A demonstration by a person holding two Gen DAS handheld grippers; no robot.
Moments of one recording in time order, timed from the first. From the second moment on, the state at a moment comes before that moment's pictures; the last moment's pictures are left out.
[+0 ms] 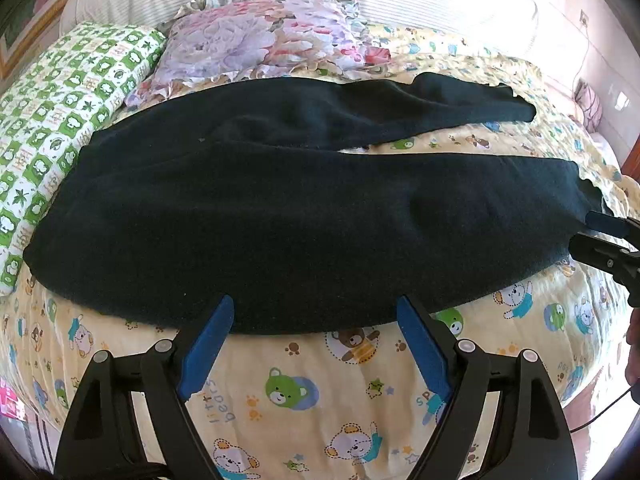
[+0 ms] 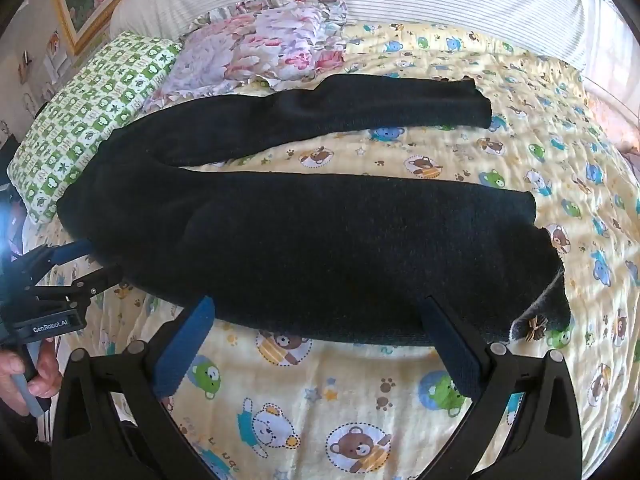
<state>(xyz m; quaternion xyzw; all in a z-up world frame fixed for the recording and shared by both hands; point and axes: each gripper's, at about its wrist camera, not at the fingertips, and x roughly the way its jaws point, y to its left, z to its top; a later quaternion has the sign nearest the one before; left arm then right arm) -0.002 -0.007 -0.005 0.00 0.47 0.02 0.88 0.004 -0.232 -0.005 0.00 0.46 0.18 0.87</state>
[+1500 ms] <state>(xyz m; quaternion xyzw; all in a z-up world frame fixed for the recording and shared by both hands) 0.012 -0.006 -0.012 -0.02 0.48 -0.01 0.88 0.012 -0.238 0.000 0.02 0.47 0.18 0.87</state>
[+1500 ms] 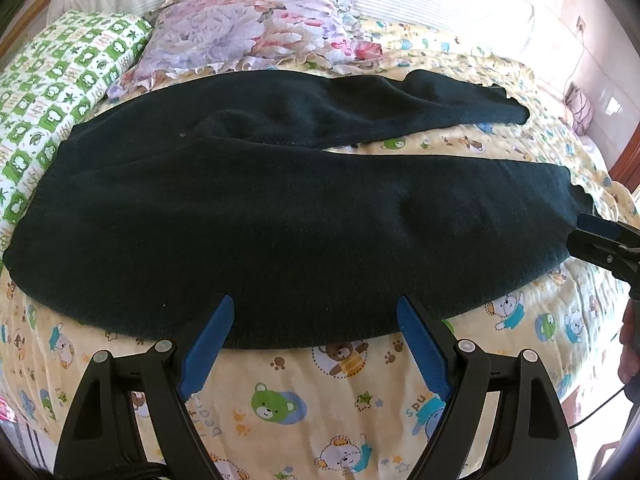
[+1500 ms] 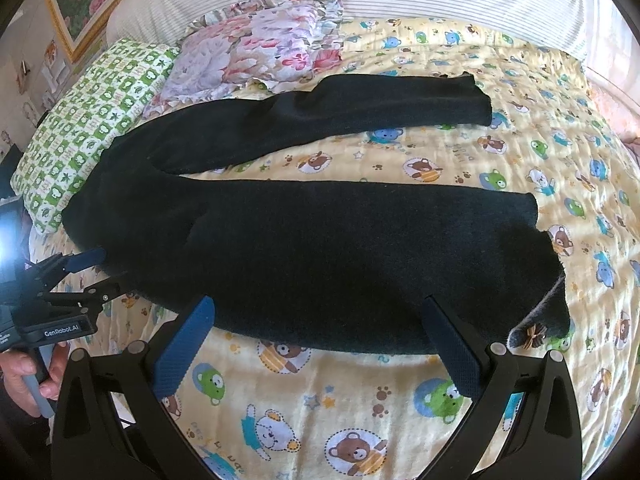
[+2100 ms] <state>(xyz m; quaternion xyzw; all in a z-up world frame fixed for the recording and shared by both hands) 0.020 -0.006 -0.009 -0.03 0.48 -0.03 0.88 0.018 -0.244 0.001 0.02 0.47 0.17 0.86</state>
